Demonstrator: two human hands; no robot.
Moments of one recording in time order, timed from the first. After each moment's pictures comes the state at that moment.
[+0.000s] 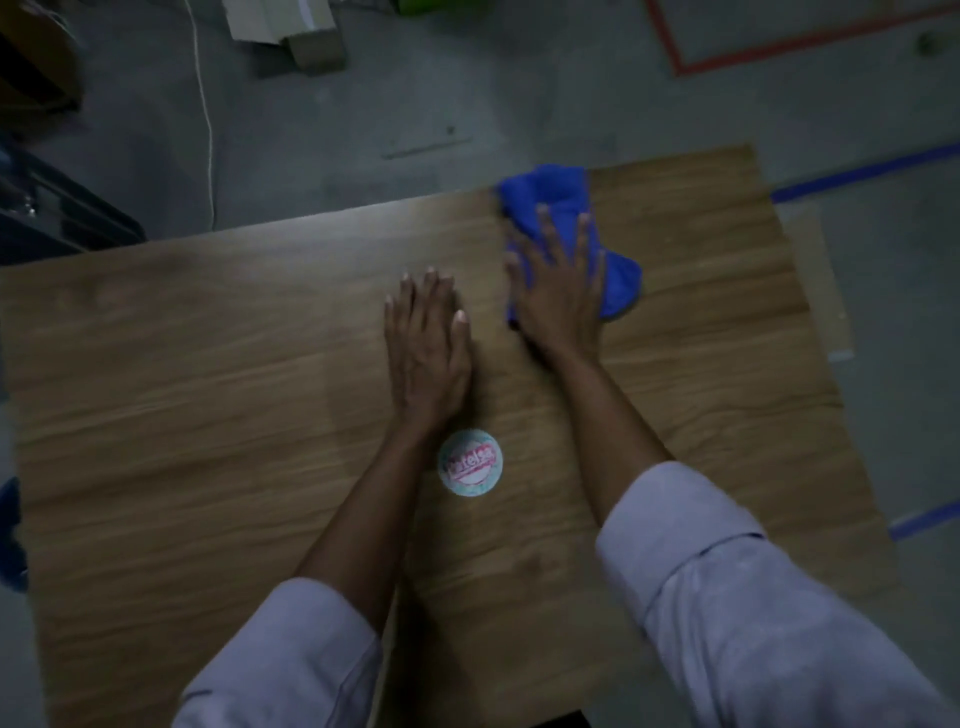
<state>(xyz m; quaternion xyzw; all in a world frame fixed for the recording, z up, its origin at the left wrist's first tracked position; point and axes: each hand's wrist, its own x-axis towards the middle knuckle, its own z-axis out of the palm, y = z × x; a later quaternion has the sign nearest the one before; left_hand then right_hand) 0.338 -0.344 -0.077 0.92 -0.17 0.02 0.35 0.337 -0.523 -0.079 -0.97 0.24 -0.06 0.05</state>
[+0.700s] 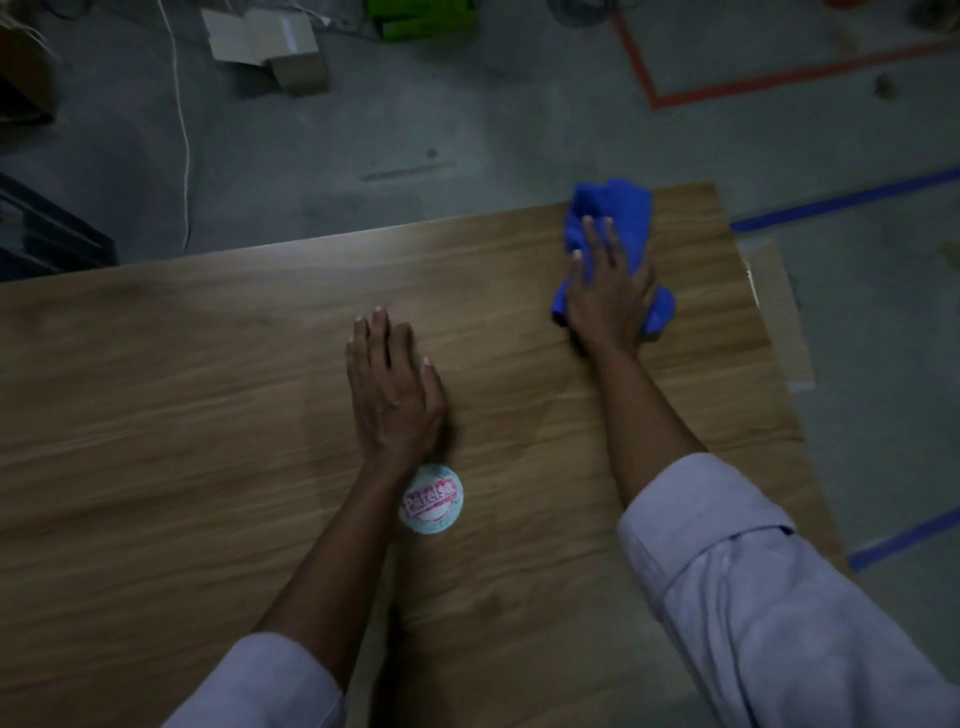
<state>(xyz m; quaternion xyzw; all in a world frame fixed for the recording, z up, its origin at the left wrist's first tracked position) 0.323 -0.363 -0.080 0.95 -0.13 0.05 0.28 0.333 -0.622 -0.064 -0.92 0.36 -0.15 0.09</state>
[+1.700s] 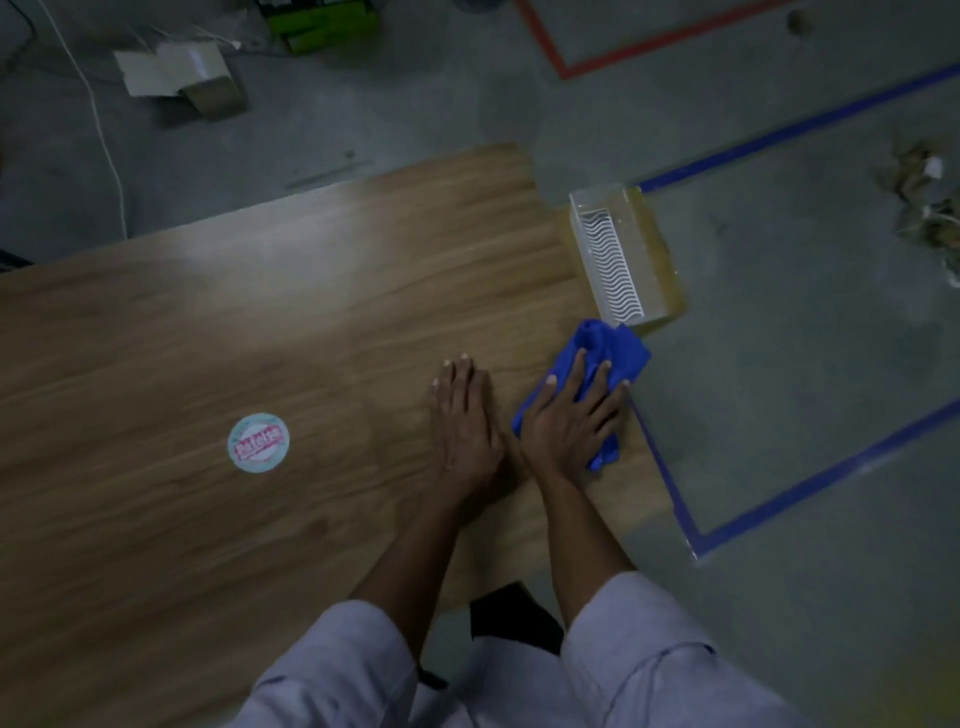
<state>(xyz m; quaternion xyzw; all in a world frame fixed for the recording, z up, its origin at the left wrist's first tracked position) 0.096 -0.556 -0.058 0.90 -0.27 -0.16 0.31 0.045 -0.667 -0.085 -0.83 0.55 -0.06 0.11</state>
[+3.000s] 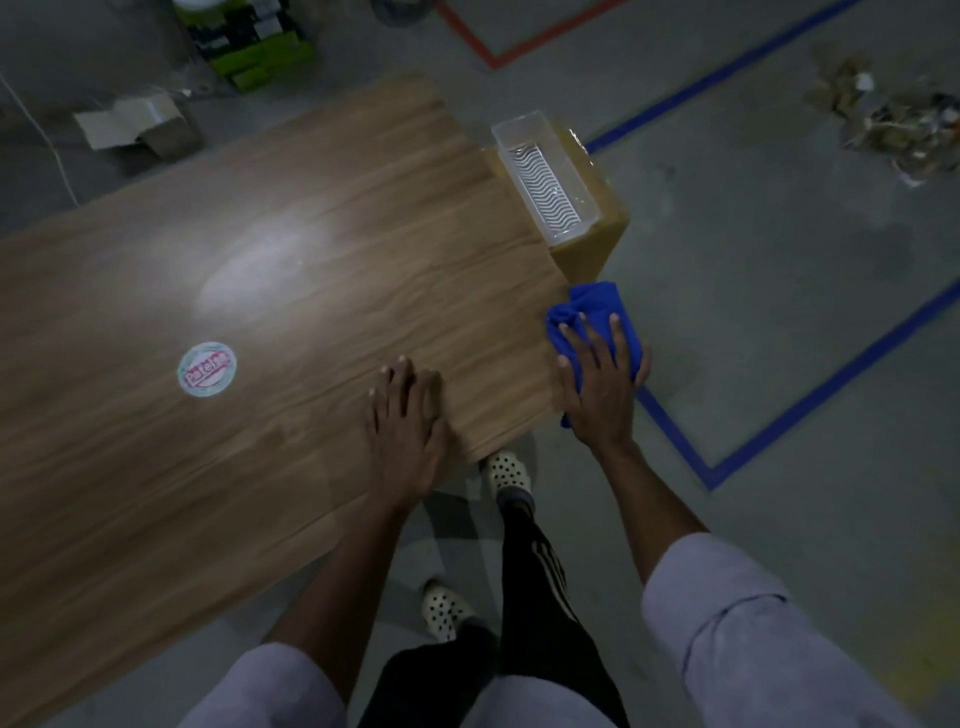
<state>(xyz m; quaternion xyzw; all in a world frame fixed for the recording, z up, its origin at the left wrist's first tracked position) -0.017 -0.459 -0.075 0.90 -0.33 -0.14 0.25 -0.145 -0.705 -0.108 -0.91 0.35 -0.18 0.12</state>
